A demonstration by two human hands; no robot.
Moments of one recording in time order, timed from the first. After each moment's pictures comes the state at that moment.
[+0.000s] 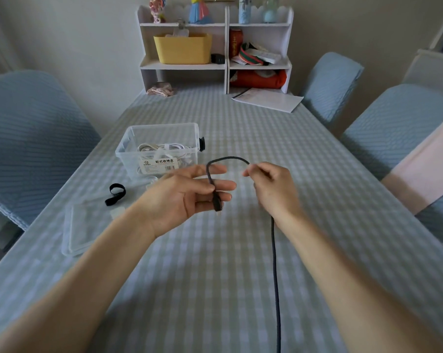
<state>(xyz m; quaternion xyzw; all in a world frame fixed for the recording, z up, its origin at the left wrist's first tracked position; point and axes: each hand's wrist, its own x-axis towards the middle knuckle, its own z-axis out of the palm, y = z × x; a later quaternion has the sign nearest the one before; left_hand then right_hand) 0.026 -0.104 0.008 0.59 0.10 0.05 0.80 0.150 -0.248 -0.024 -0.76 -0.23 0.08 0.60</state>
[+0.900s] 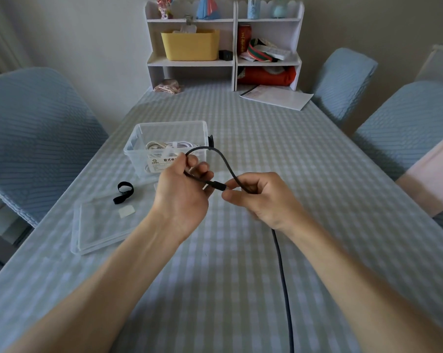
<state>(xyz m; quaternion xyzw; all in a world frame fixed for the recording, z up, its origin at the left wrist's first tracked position) 0.037 -0.115 0.004 0.39 0.22 0.23 0.86 0.134 -0.249 -0.020 -0.69 -0.39 0.22 0.57</state>
